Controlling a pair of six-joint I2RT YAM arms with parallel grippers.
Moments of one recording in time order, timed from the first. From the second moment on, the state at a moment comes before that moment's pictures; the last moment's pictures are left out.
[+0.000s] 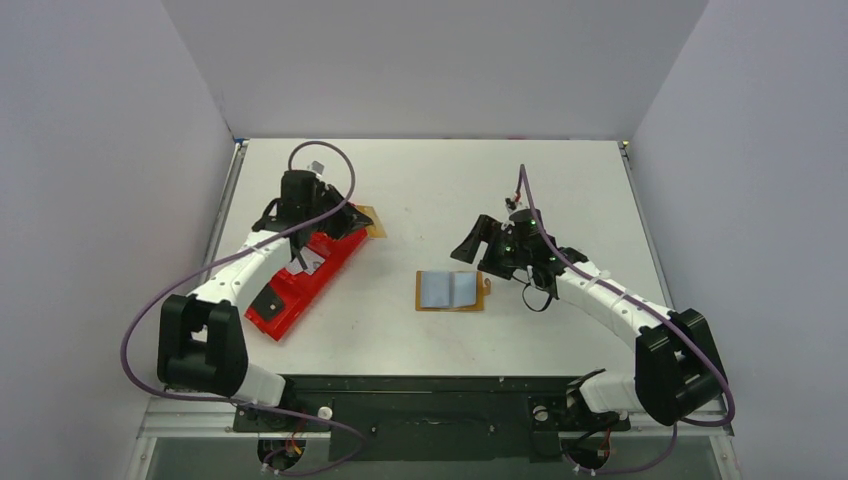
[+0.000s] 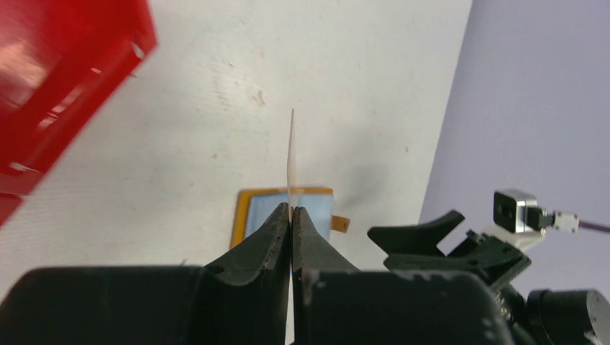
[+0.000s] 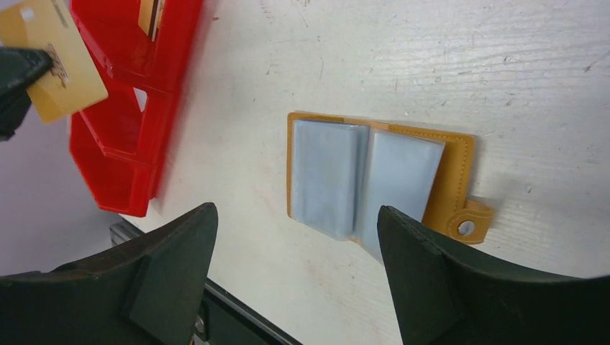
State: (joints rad) left arm -0.25 1.45 1.01 -0.20 0.37 -0.92; right arm 0.46 1.33 0.80 -0.14 -0.25 0.79
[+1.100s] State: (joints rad) left arm -0.03 1.85 1.22 -0.27 0.07 -0.91; right arm 0.38 1.30 0.80 -0.20 -0.27 0.72
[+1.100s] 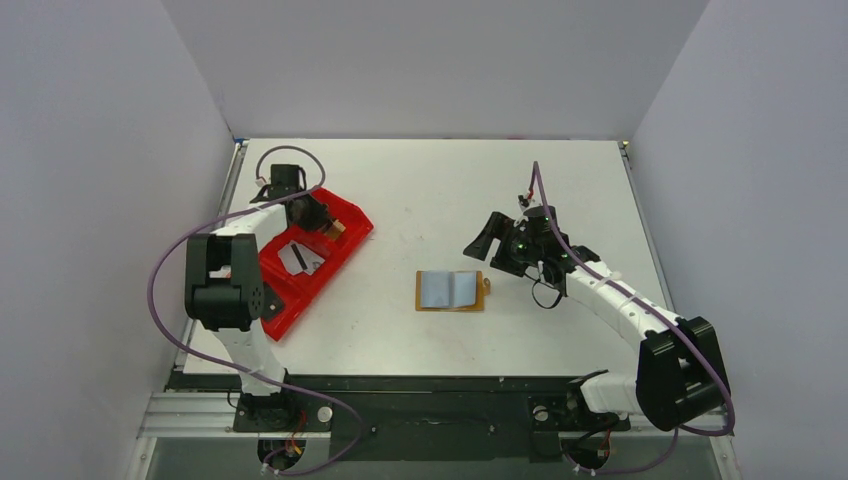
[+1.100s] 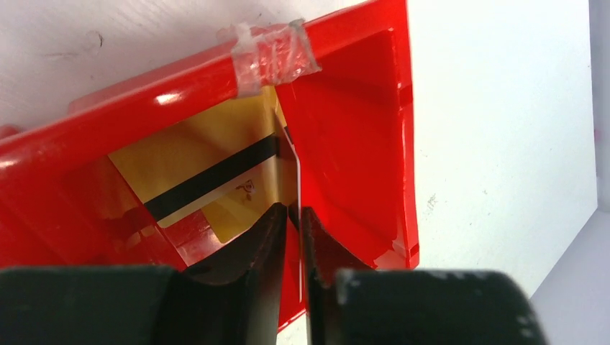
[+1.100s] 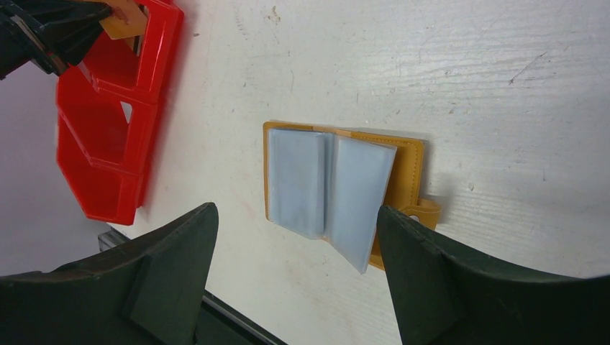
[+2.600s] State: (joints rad) left arm -0.20 1.49 1.11 -0.33 0.14 -0.80; right arm 0.63 1.47 0.96 -0.32 -0.07 0.69
